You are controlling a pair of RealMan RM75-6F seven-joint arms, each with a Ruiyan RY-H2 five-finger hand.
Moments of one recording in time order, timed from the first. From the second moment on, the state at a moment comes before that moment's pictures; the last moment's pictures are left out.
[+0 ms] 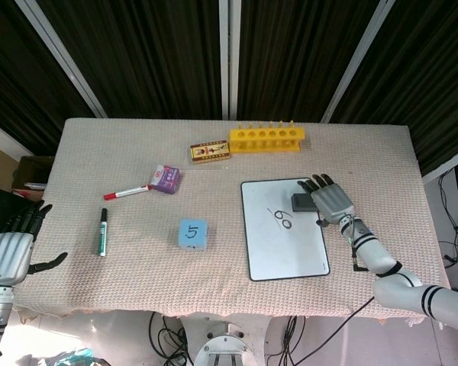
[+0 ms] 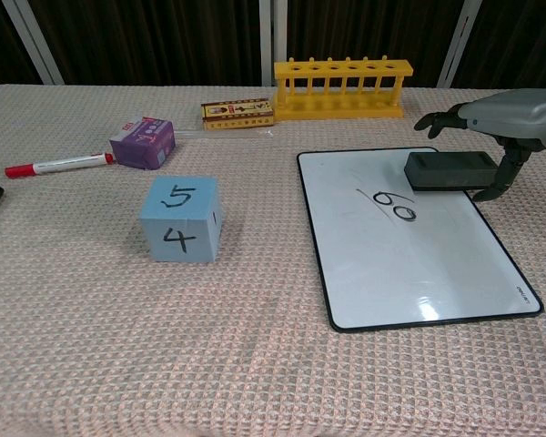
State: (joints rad) left arm -0.11 -1.12 -0.04 -1.62 1.49 1.47 0.09; right arm 0.75 -1.37 0.10 -1.37 -1.12 0.75 -0.31
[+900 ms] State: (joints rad) left arm -0.11 -1.12 -0.03 -1.58 1.49 1.45 0.04; right arm 0.75 -1.45 0.10 -1.31 -1.04 0.81 -0.39
